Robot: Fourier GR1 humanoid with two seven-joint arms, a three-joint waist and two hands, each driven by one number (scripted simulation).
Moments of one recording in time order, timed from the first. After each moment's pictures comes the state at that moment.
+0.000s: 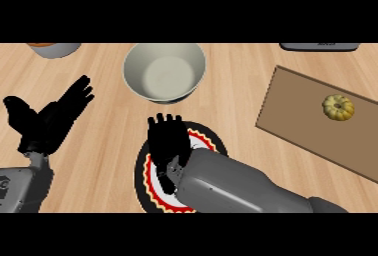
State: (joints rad) left arm -0.24 0.34 0.03 -1.47 0.20 -0.11 0.27; right arm -0.92 -0.01 0.93 -1.17 0.31 0.19 0.99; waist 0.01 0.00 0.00
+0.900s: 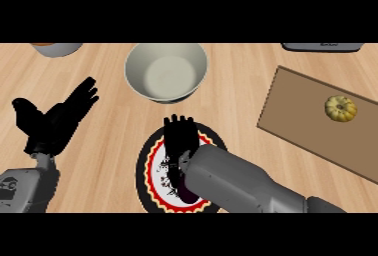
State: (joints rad) left arm -0.24 0.29 0.04 -1.48 0.16 -0.13 0.27; right arm -0.91 0.00 1.00 -0.95 0.28 0.08 0.89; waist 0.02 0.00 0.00
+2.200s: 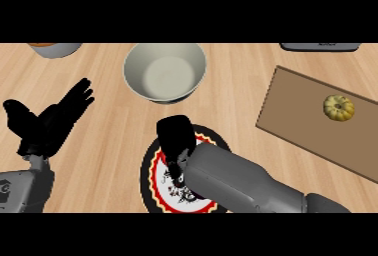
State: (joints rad) left arm -0.22 0.28 0.10 -1.49 0.15 -0.18 0.28; right arm -0.94 0.00 1.03 -0.94 0.36 -0.03 0.74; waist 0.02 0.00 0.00
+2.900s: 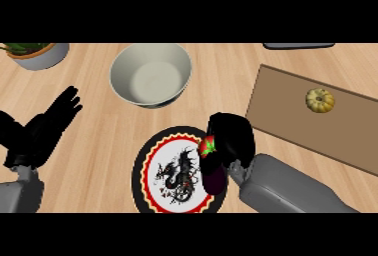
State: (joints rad) left arm -0.15 0.29 0.14 -1.52 0.15 -0.17 0.28; right arm -0.70 -0.32 0.91 -1.43 0.50 -0.17 1.12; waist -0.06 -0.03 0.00
